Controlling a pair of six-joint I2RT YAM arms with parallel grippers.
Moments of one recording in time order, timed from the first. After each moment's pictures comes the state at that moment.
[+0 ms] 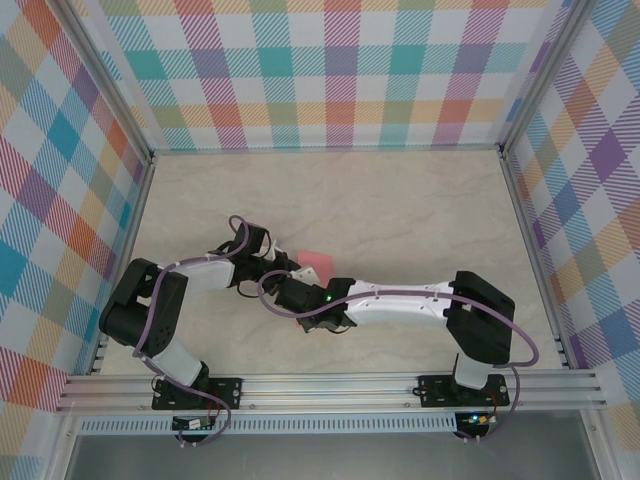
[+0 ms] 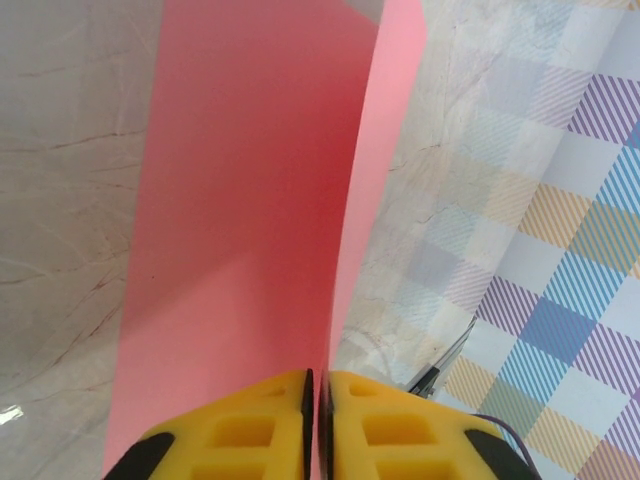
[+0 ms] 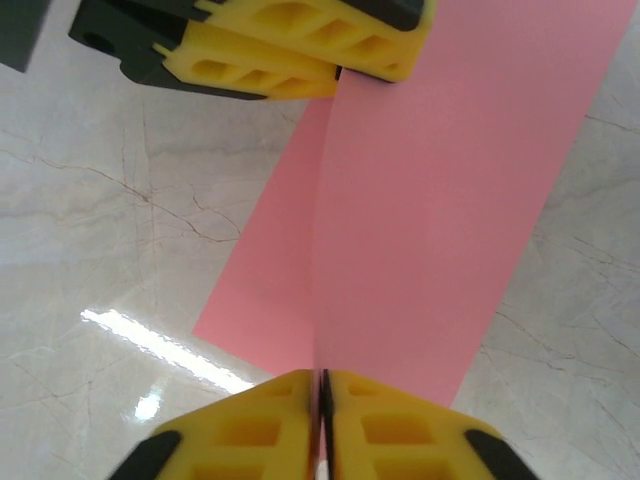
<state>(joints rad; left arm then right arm) -0.40 1.61 0.72 -0.09 0.73 -0.97 1.25 1.73 1.19 -0.67 0.33 0.67</state>
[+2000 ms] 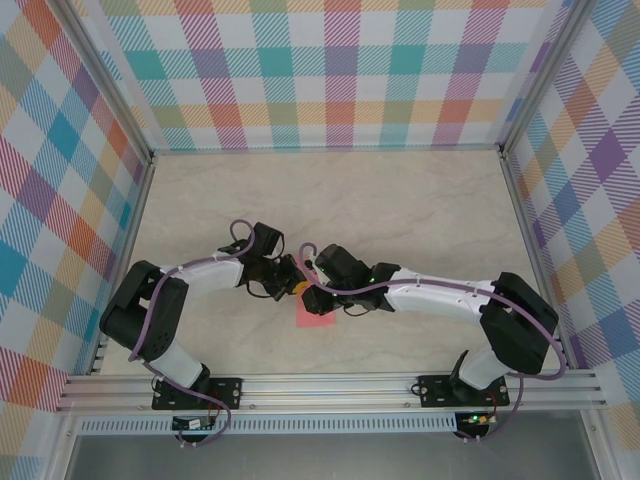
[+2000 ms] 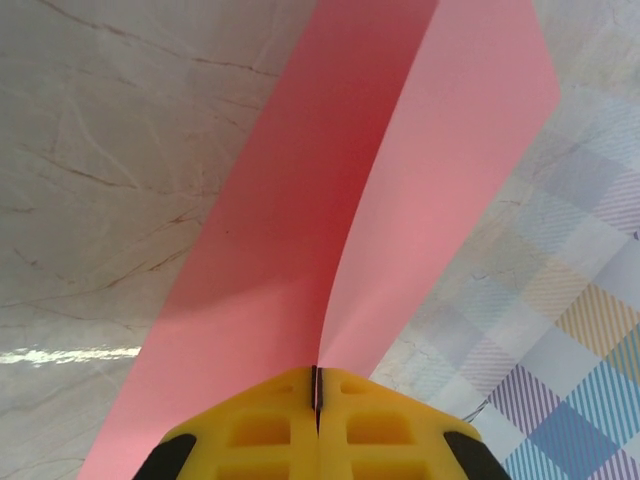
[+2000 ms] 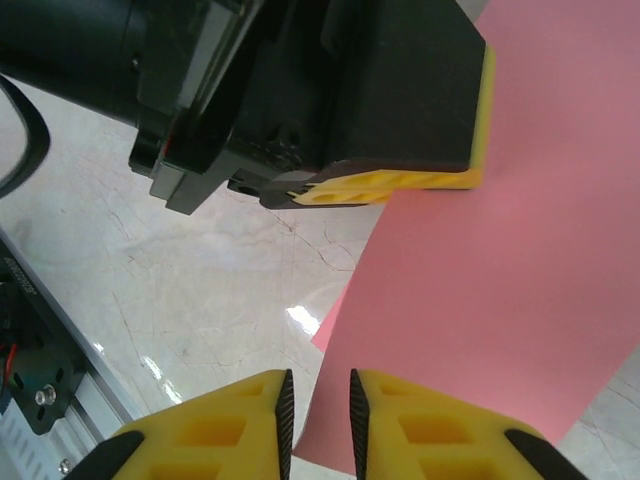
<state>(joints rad) -0.50 1.60 0.80 -0.26 0.51 -1.22 1.01 1.54 0.94 -0.30 -0.18 0.56</state>
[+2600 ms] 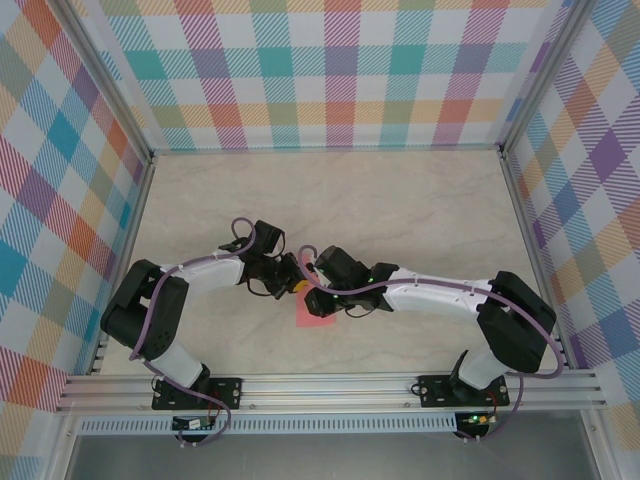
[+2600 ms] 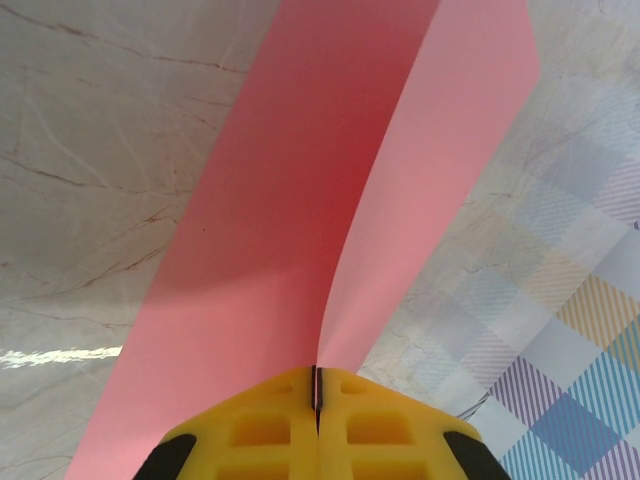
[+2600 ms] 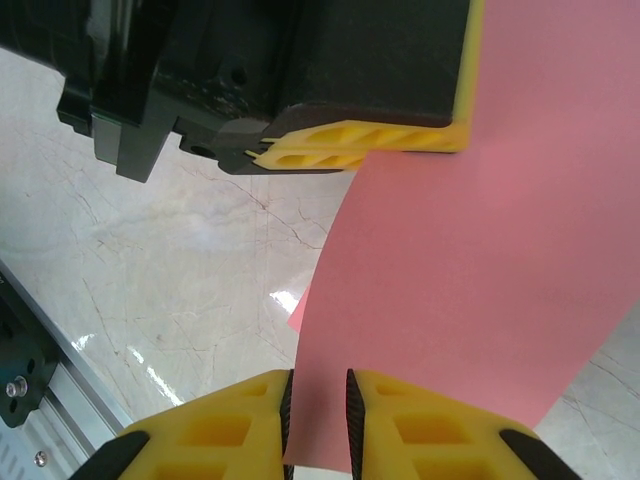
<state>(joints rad) -0.50 1.60 0.82 -0.28 0.53 -1.20 1.01 1.55 0.94 -0.34 -0.17 0.55</state>
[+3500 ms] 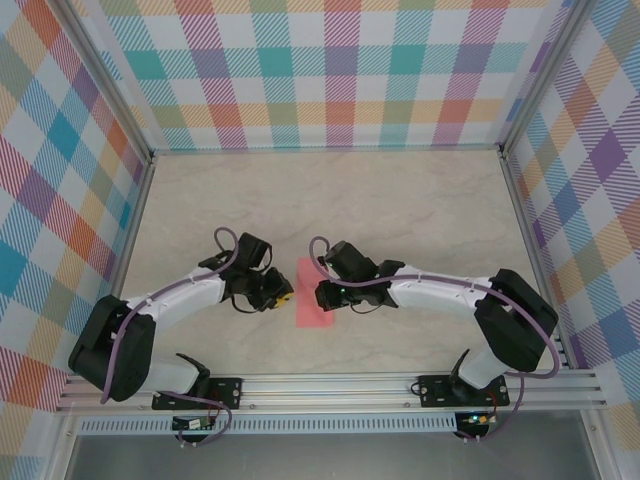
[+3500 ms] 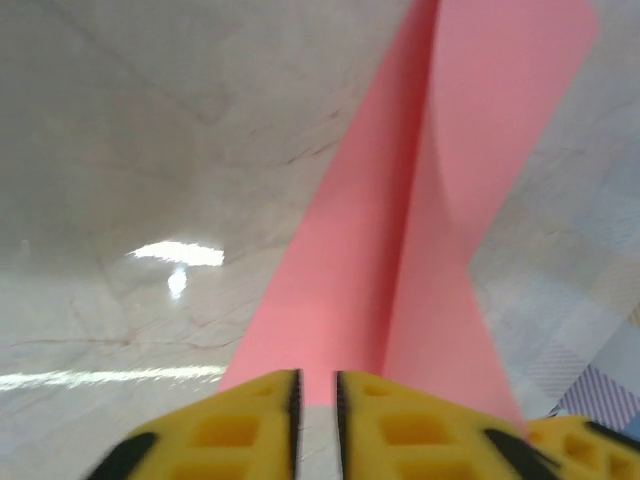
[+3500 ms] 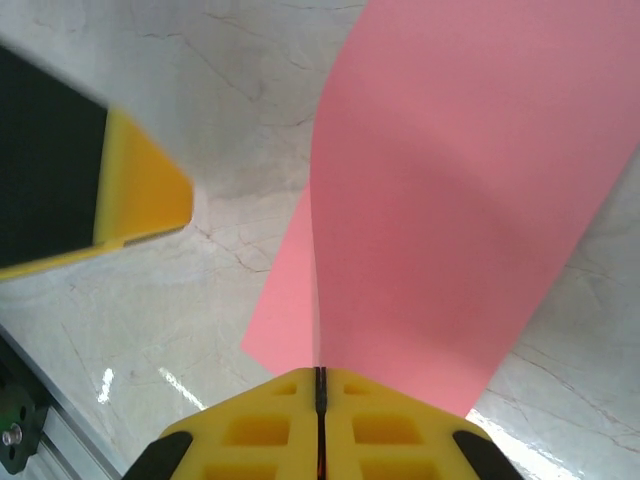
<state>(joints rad) -0.52 1.35 0.68 -0.44 0.41 -1.12 0.94 1.55 0.89 -0.29 -0.19 0.63</state>
